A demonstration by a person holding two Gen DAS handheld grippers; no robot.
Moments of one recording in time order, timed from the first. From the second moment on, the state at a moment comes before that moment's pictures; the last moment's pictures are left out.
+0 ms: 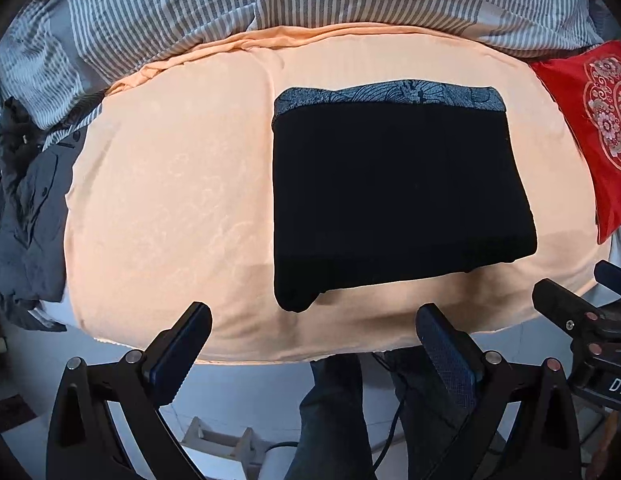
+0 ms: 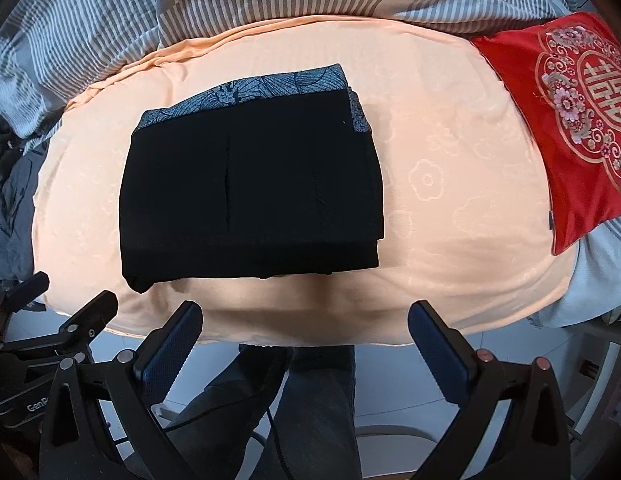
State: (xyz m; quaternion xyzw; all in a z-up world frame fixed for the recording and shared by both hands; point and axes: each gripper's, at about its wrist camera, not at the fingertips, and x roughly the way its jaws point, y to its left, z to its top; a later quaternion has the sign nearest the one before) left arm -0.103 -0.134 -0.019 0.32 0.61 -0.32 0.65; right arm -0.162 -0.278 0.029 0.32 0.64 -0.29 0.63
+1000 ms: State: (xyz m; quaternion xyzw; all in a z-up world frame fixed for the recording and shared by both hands) left arm -0.111 -0.141 -0.020 0.35 0.60 -0.32 0.65; right arm -0.155 -0.280 0.034 0.31 0.64 -0.29 0.64
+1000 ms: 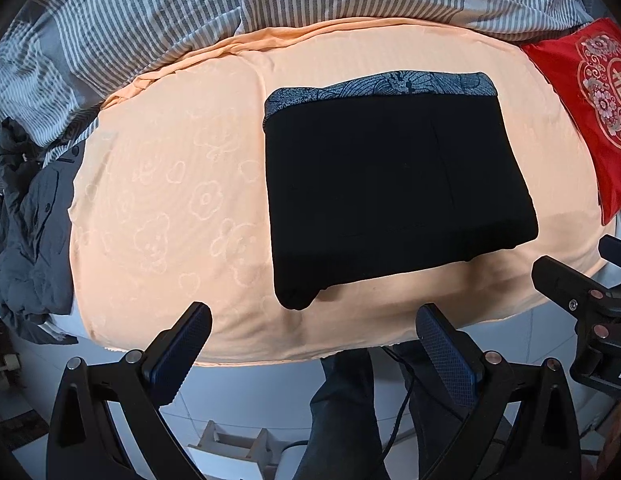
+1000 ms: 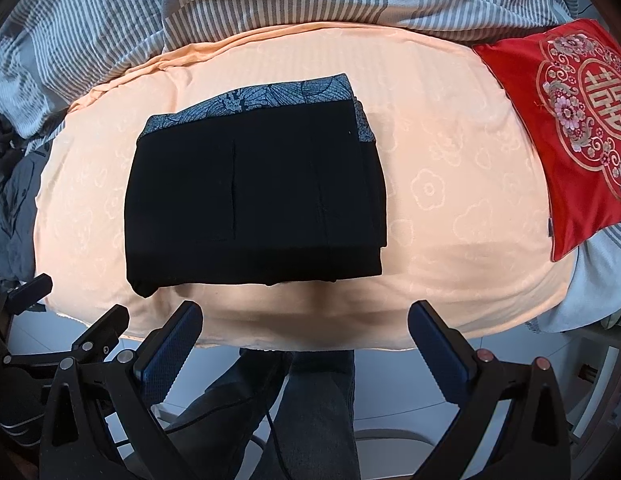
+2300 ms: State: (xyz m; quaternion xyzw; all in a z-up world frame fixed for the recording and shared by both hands) left arm -0.112 -0.140 -0.019 0.34 0.60 -0.33 0.65; right arm -0.158 -0.278 0.035 0.32 0.64 -0.29 0.64
